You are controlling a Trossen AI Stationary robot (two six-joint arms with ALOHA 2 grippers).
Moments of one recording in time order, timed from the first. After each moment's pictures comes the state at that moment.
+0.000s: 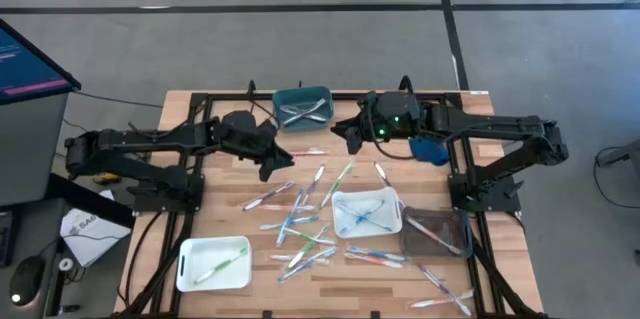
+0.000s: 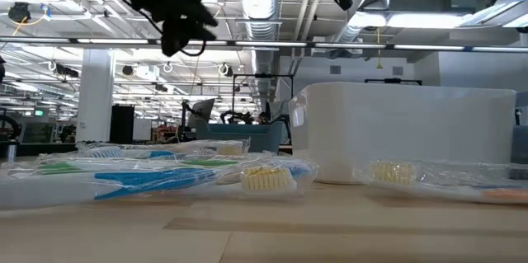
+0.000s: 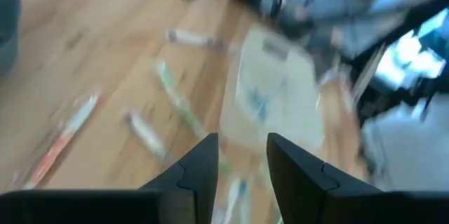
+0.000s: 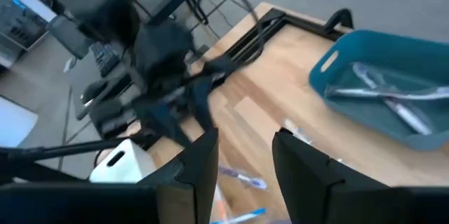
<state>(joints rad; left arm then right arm) 0.21 1.12 0.76 -0.19 0.24 -0.39 -0.13 1.37 1.29 -0.33 0.12 0.63</state>
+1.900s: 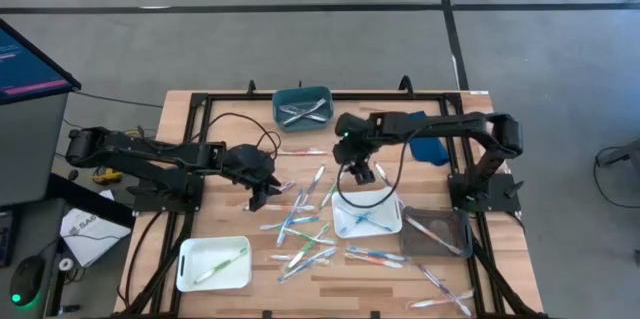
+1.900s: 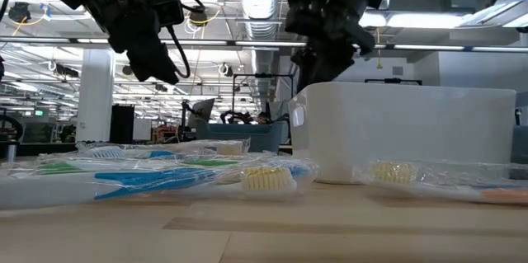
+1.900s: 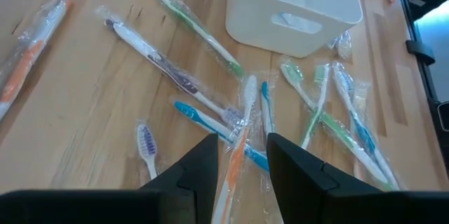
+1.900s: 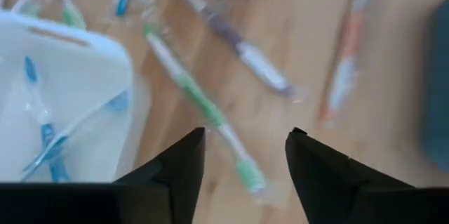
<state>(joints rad) 0.01 1.12 0.60 -0.23 0.10 -0.30 -0.18 1.73 1.29 -0.68 -0.17 -0.51</state>
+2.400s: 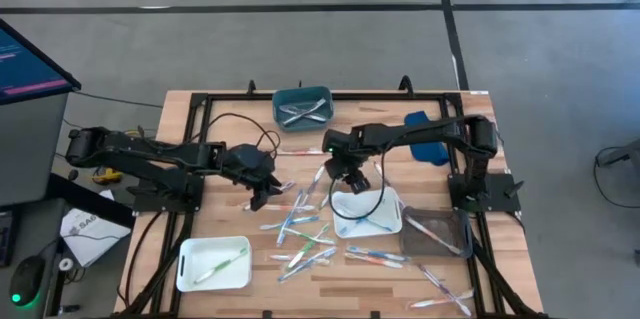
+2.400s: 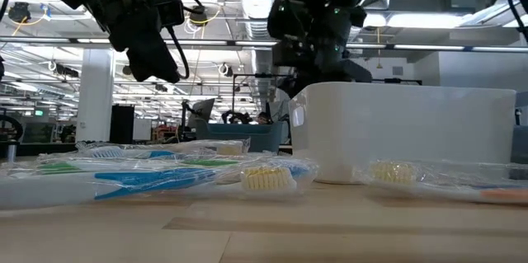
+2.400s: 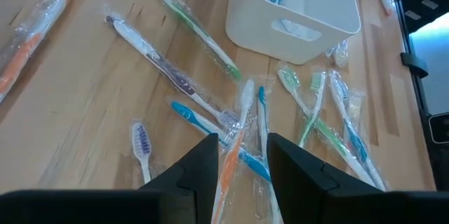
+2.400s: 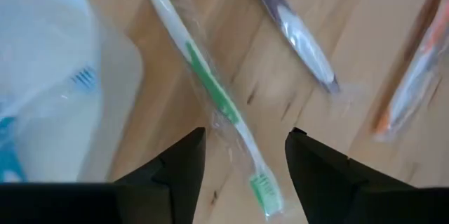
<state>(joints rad) 0.01 1.12 0.60 -0.22 0.10 -0.35 -0.15 1.92 1.35 -0.71 -0.11 -0.62</state>
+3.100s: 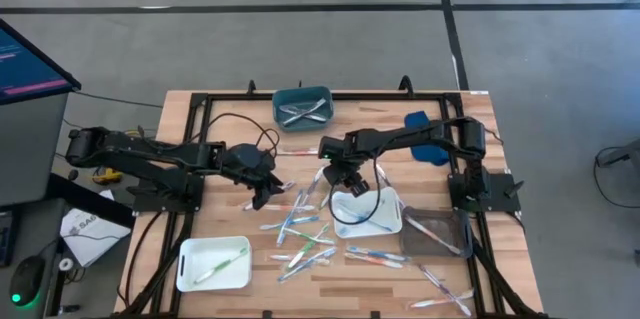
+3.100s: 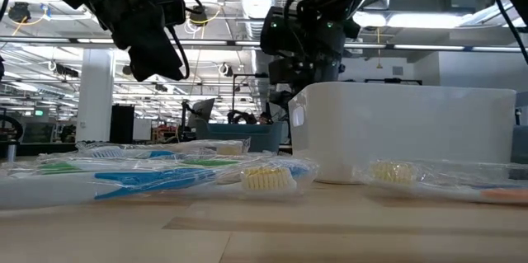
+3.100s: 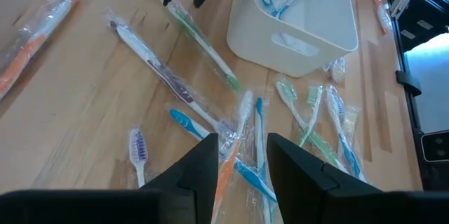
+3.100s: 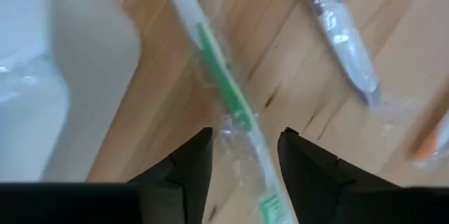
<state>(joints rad) 0.01 1.12 0.60 -0.19 0.09 -0.41 -0.13 2.00 1.37 -0.70 -0.10 -0.69</state>
